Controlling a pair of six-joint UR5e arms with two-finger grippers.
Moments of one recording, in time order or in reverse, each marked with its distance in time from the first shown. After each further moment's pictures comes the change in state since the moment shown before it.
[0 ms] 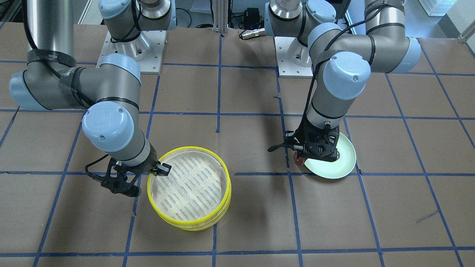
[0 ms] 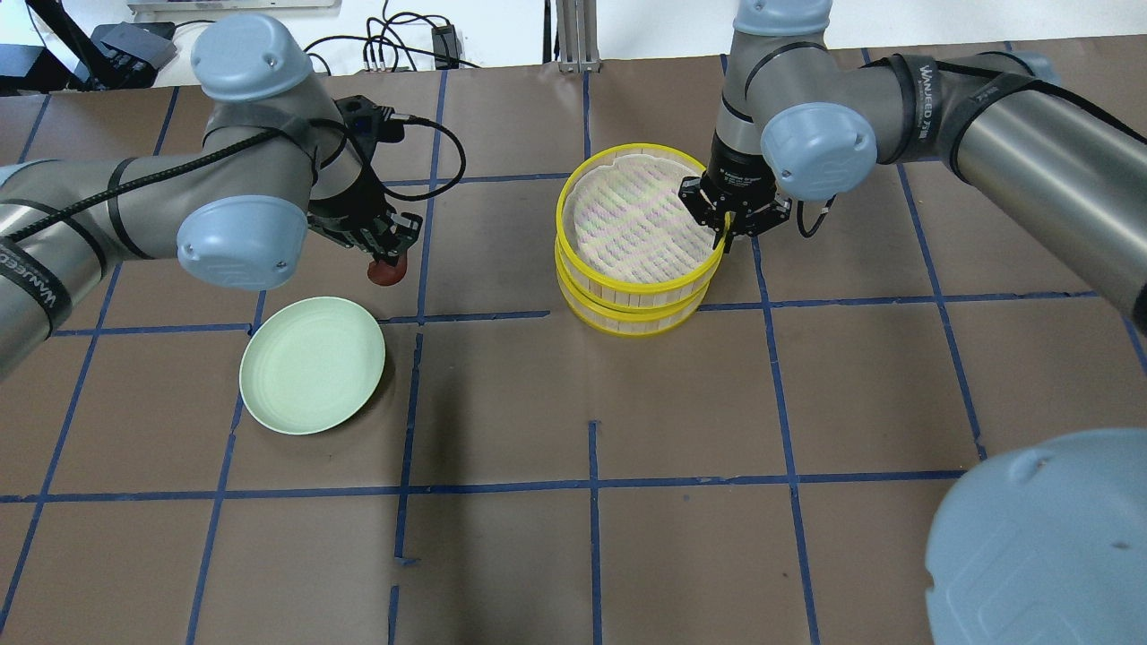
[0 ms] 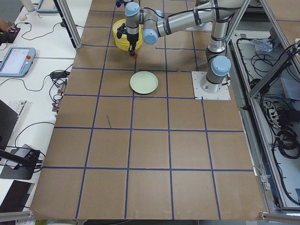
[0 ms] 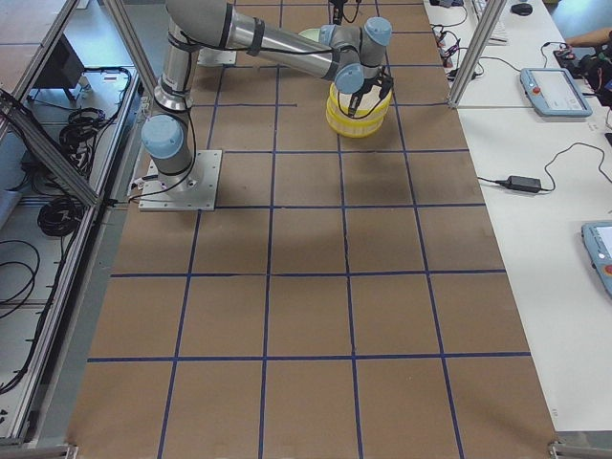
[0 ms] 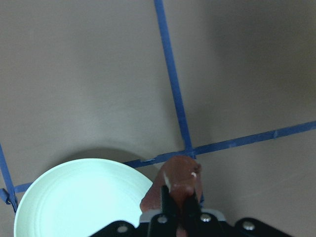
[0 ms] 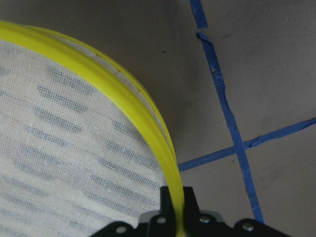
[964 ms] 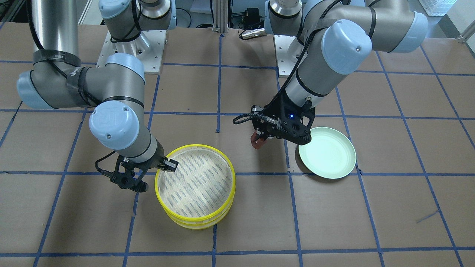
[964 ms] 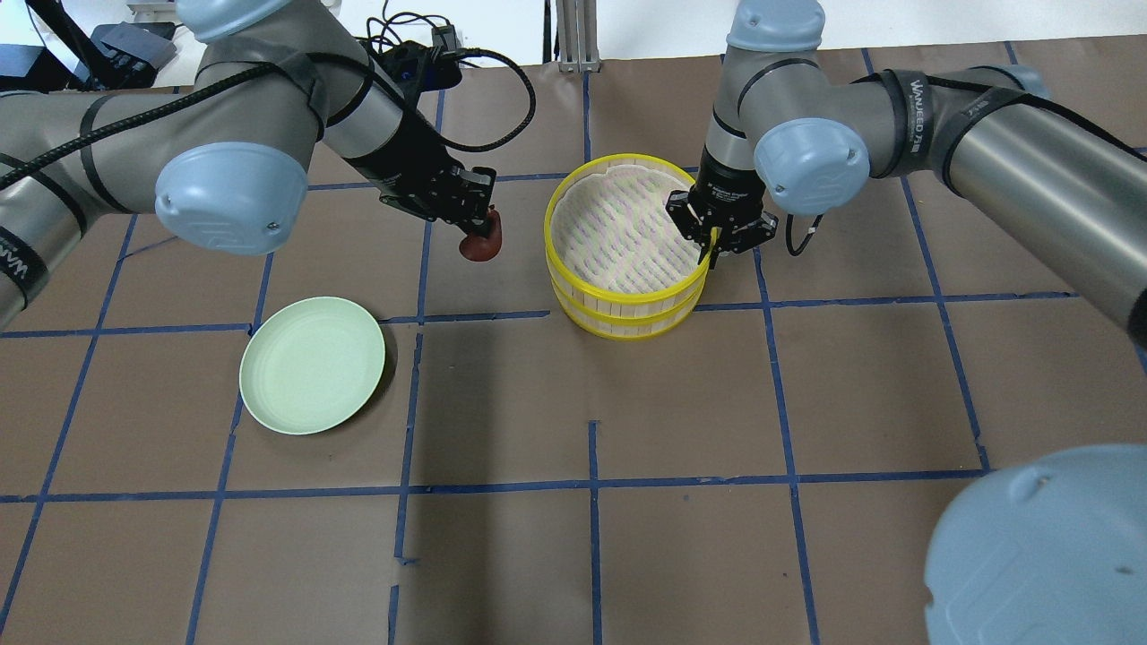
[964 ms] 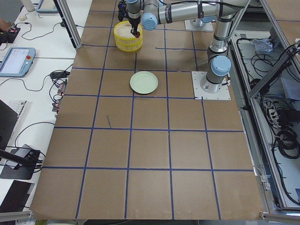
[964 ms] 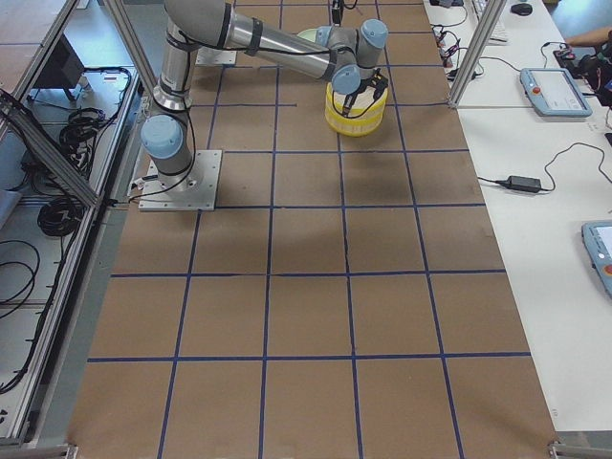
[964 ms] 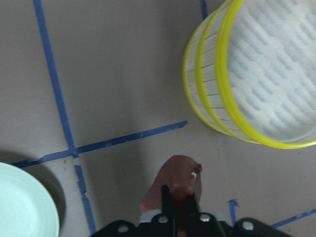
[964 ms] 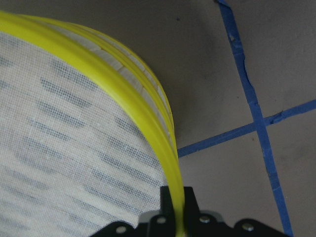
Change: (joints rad) left arm -0.054 0.036 0.069 -0.060 -0.344 -0.004; right arm 0.019 -0.001 0.030 -0.002 0.041 0.038
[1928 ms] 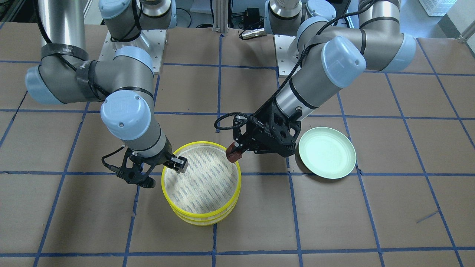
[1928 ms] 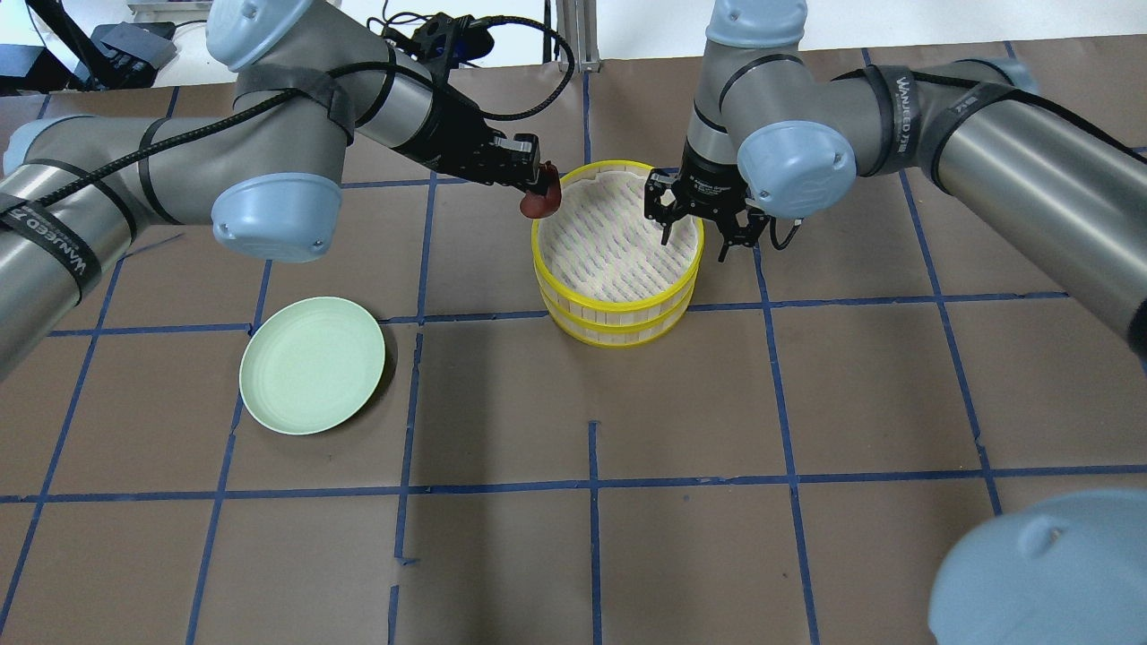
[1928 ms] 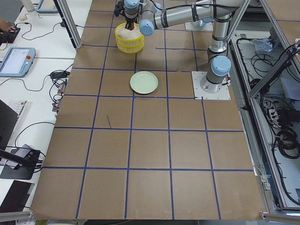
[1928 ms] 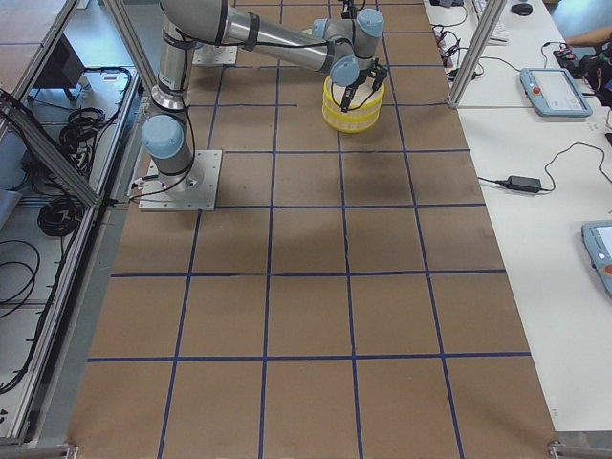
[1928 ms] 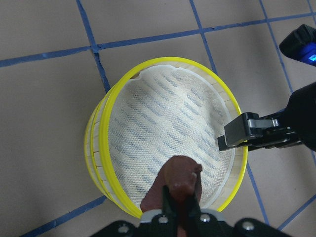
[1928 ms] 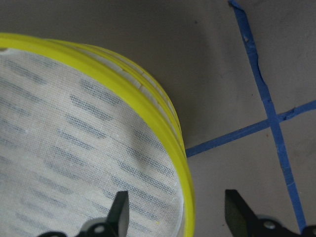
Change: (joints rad) left arm -0.003 -0.067 -0.015 0.235 -0.206 0.018; right arm 0.022 -0.046 -0.015 -0.035 -0.011 0.011
